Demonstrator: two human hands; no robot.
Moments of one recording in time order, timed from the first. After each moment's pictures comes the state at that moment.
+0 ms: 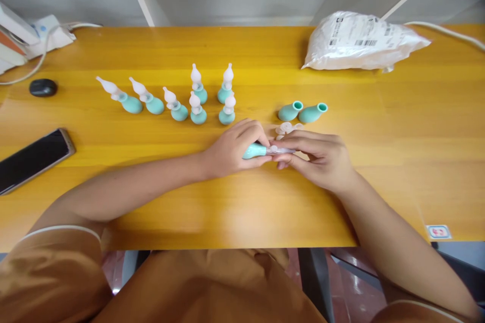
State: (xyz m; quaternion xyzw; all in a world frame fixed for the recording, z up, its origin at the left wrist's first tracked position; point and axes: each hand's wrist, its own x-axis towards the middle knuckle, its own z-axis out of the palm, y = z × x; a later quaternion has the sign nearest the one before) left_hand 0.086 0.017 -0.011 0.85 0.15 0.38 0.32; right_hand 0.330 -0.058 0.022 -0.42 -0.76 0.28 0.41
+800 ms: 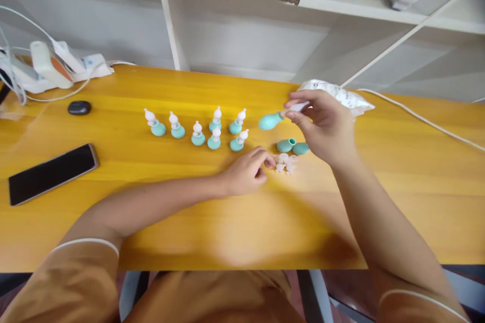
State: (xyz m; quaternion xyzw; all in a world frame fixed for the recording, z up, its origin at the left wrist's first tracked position) left_hand 0.095 0.013 -0.025 0.81 0.22 0.33 0.44; right_hand 0.309 0.039 0.083 -0.49 -0.72 0.15 0.47
